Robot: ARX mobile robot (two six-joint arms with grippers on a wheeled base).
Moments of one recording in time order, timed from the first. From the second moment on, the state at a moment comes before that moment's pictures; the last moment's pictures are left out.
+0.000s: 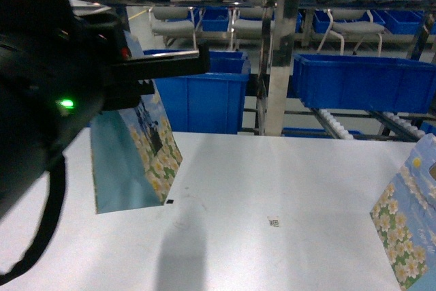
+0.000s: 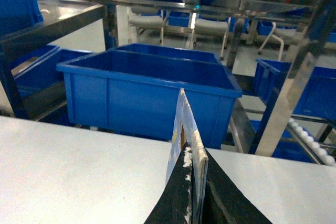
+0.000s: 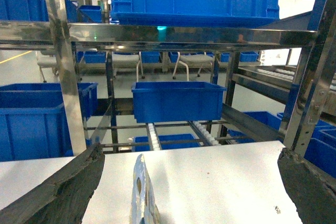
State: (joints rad) left arm -0.59 1.56 0.55 0.93 -0.68 -0.15; right arm 0.58 0.26 0.10 0.30 0.81 -0.08
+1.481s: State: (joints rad) left arm -0.69 2.12 0.58 1.28 -0.84 -0.16; right arm 0.58 0.26 0.10 0.30 0.81 -0.08
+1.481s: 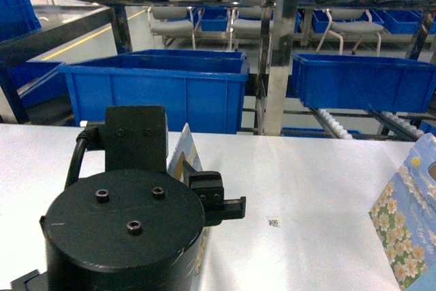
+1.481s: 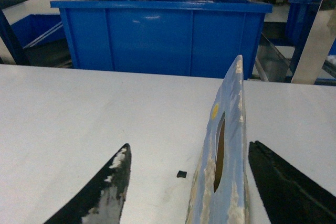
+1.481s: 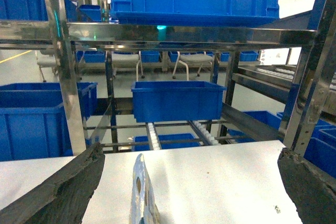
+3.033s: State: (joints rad) left arm -0.22 0.28 0.01 0.30 -0.23 -0.04; right arm 0.34 0.13 0.11 0.03 0.37 -0.02
